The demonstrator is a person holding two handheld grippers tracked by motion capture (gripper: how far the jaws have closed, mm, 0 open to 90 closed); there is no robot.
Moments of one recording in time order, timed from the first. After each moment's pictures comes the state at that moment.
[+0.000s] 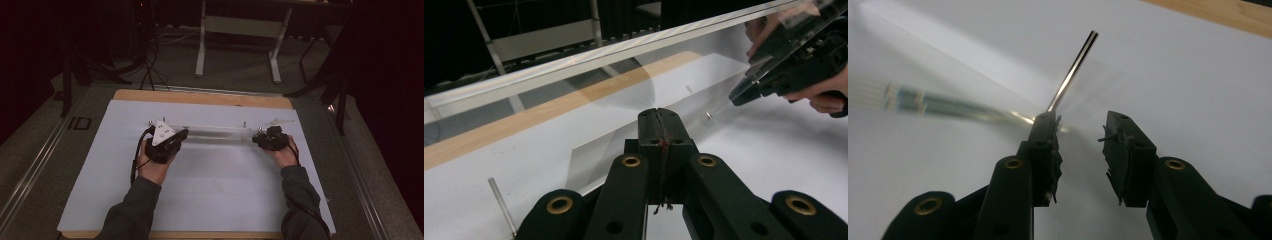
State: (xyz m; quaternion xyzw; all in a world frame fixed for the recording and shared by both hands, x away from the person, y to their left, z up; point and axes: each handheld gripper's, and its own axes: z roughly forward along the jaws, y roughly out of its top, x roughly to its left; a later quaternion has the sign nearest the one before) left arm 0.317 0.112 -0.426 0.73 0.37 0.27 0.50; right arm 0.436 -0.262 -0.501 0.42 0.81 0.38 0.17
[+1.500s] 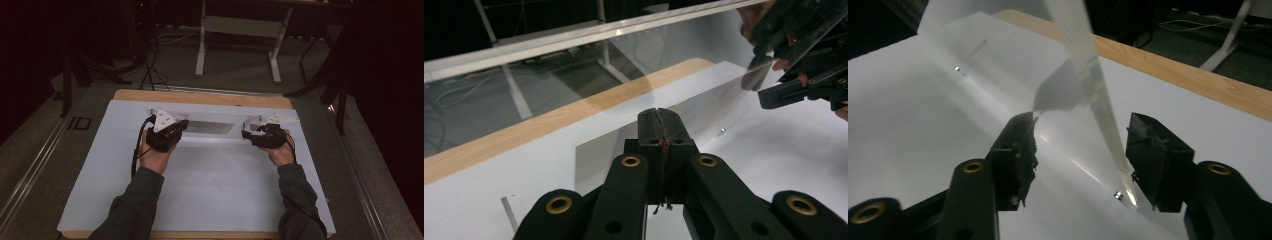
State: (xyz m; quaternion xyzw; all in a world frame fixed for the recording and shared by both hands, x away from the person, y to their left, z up) left arm 0.344 0.116 -0.416 0.73 0.38 0.27 0.49; right arm 0.423 -0.243 -0.467 0.33 0.79 0.50 0.15
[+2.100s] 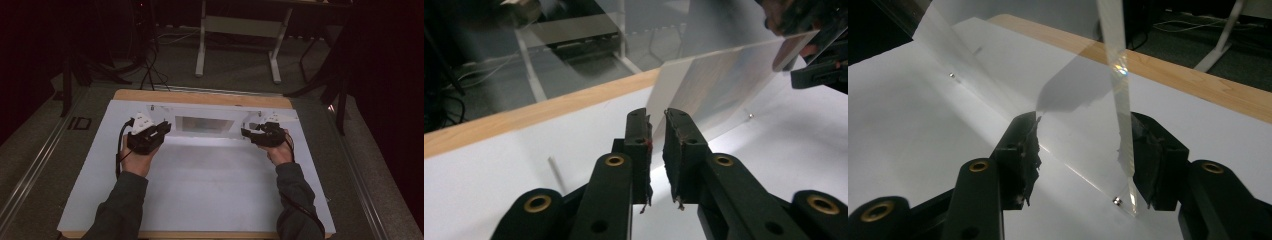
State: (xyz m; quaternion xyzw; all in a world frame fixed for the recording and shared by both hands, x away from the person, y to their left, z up) left arm 0.333 0.170 -0.431 0.71 0.42 0.27 0.49; right arm 0.426 -0.240 -0.467 0.35 0.78 0.50 0.15
